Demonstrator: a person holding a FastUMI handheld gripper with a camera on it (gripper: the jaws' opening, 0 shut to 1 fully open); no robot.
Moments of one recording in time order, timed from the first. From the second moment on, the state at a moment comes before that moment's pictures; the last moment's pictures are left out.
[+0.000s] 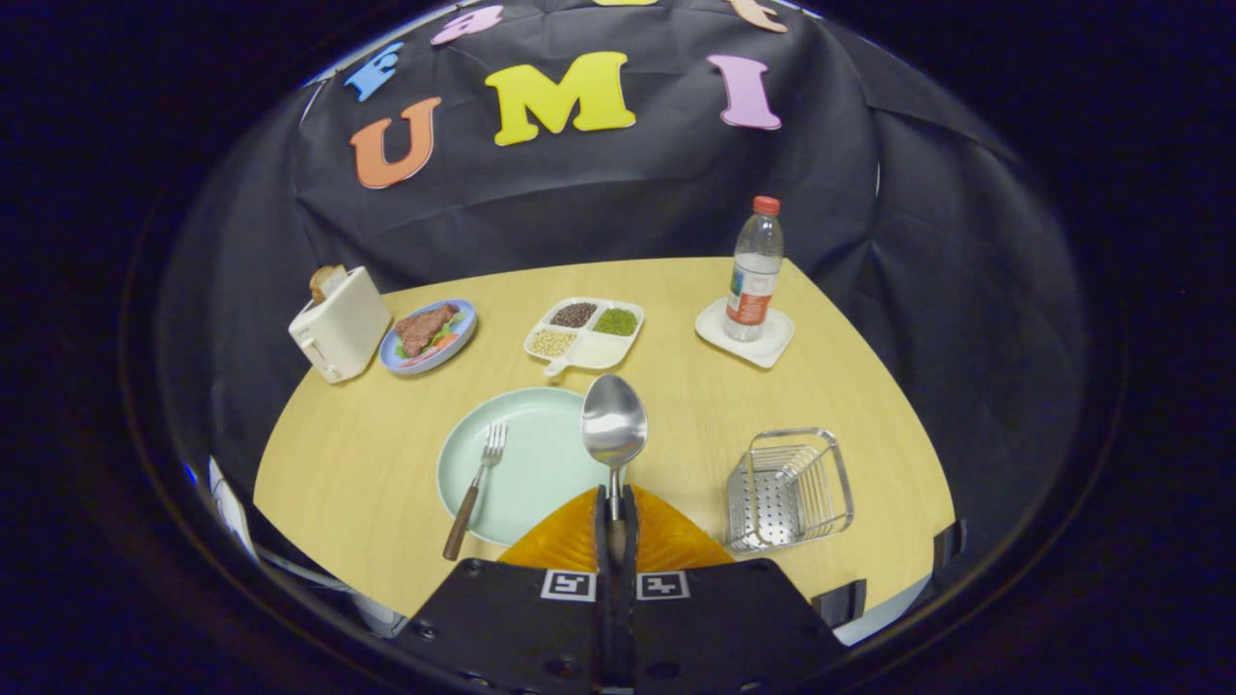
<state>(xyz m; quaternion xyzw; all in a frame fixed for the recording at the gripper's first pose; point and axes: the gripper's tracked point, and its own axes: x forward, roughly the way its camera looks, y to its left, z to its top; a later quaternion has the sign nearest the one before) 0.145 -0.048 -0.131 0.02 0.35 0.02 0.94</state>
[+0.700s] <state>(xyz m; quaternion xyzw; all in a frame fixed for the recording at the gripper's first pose) 0.139 -0.147 -0.152 0.06 0.38 -0.04 0.92</state>
